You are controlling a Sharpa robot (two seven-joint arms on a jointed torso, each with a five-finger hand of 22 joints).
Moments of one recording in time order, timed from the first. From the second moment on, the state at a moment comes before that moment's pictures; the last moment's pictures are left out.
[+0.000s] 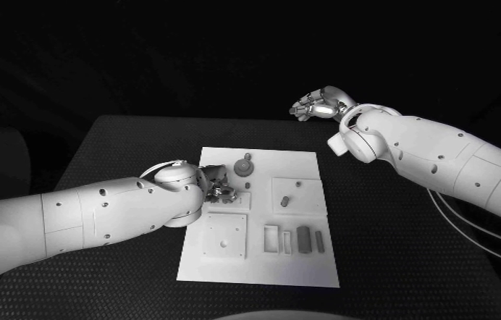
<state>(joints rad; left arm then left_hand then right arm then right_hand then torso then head) 1.23 -0.67 -0.23 1.48 -1.27 -0.11 -0.56 0.76 0.08 0.63 -0.23 0.50 1.09 0.08 0.32 0.83 1.44 -0.09 1.01 0.78 1.27 -0.15 1.25 0.76 0.07 0.97 -0.14 1.15 1.31 1.24 -0.58 0.04 1.05 -0.74 -0.27 0.06 0.98 -0.18 0.59 -0.16 0.35 0.78 0.20 0.28 0.43 0.99 0.18 0.24 0.07 0.87 0.16 0.36 0.46 0.21 0.59 0.22 0.34 0.99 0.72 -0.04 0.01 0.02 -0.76</state>
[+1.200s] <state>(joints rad) 1.22 -0.66 -0.23 1.46 -1.25 -0.10 -0.56 0.66 0.11 0.63 -0.12 0.40 1.15 0.05 0.32 0.83 1.44 -0.09 1.02 0.77 1.28 -0.17 1.27 0.74 0.07 0.95 -0.14 1.16 1.31 1.24 -0.58 0.04 1.05 -0.74 -0.27 0.06 0.98 -0.18 0.59 -0.16 0.36 0.78 0.20 0.28 0.43 0.99 0.18 0.24 0.07 0.86 0.16 0.36 0.46 0.21 0.59 0.22 0.34 1.00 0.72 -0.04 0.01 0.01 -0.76</state>
